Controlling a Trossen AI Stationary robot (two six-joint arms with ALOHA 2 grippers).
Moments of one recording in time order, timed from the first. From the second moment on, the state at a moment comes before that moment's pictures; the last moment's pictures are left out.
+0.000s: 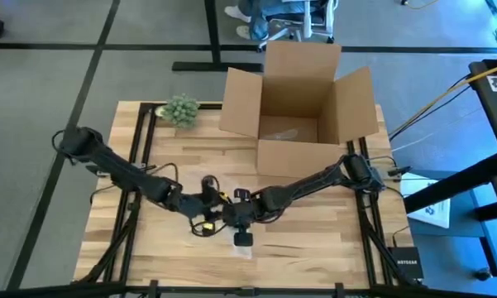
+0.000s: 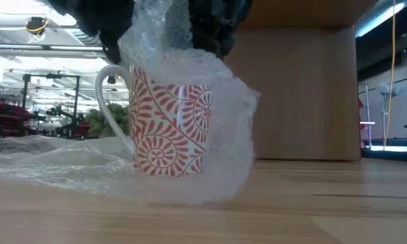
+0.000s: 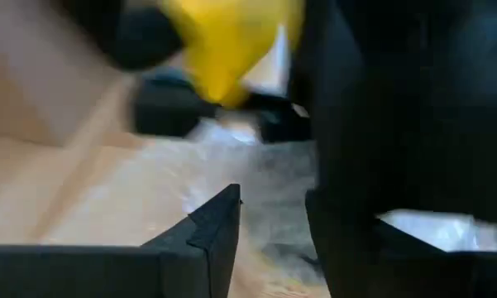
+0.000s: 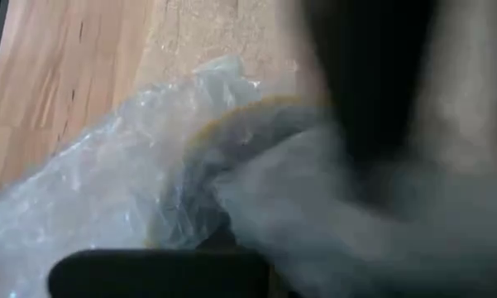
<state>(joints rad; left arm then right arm) -0.46 1.49 0.76 0.13 -0.43 -0.39 0.32 2.17 1.72 -0.60 0.03 0.26</state>
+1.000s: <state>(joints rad) -0.48 1.56 0.77 0.18 -0.42 -0.41 0.32 2.20 1.84 -0.78 0.07 0.26</state>
